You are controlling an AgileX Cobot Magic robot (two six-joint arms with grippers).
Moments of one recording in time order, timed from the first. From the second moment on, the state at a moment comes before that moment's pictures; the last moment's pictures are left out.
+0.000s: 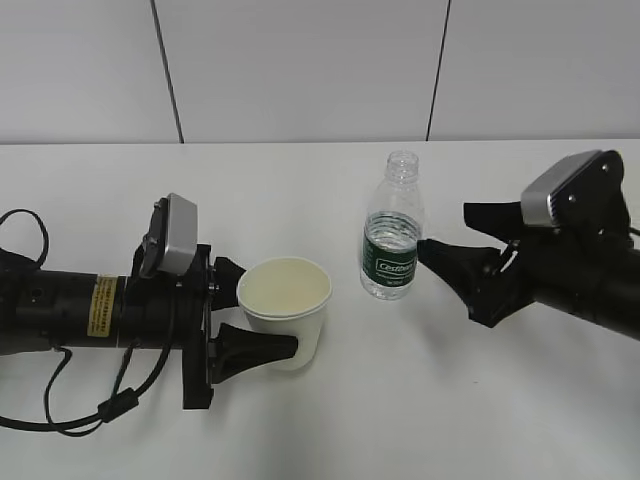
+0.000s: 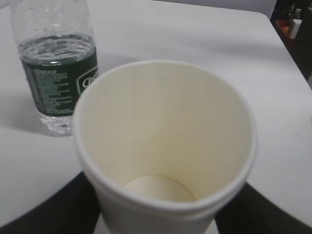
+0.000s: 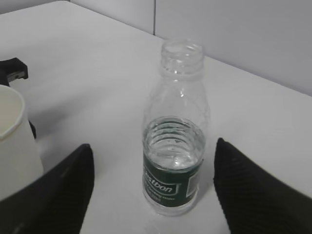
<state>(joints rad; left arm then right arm) -0.26 2.04 -0.75 1.28 -1.14 -0.36 0.11 1.64 -0.48 -0.65 -0.90 0.20</state>
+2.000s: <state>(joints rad) -0.26 2.04 -0.75 1.17 -1.14 -0.36 0.11 2.20 -0.83 -0.67 -1.14 0.06</state>
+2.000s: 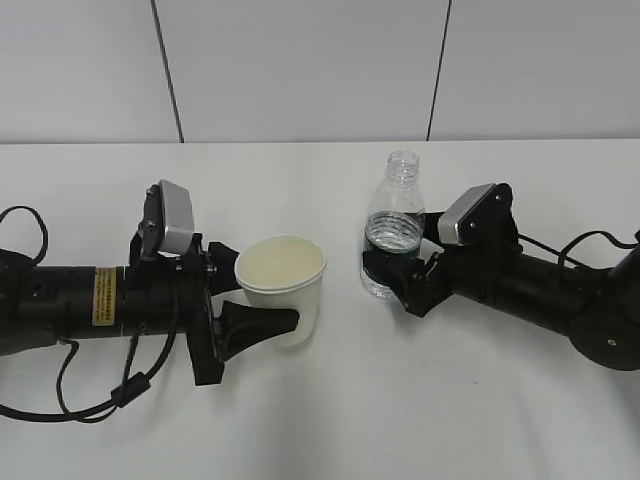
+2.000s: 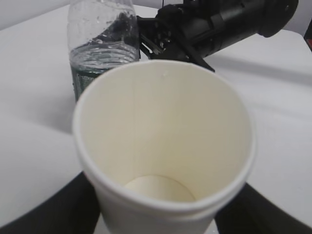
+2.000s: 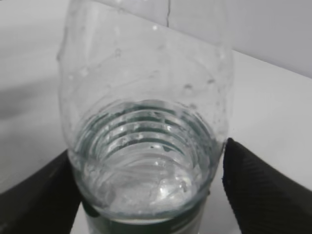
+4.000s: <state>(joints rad) -0.42 2.04 -0.75 1.12 -1.13 -0.36 0.11 2.16 -0.84 -0.75 -1.12 -0.24</state>
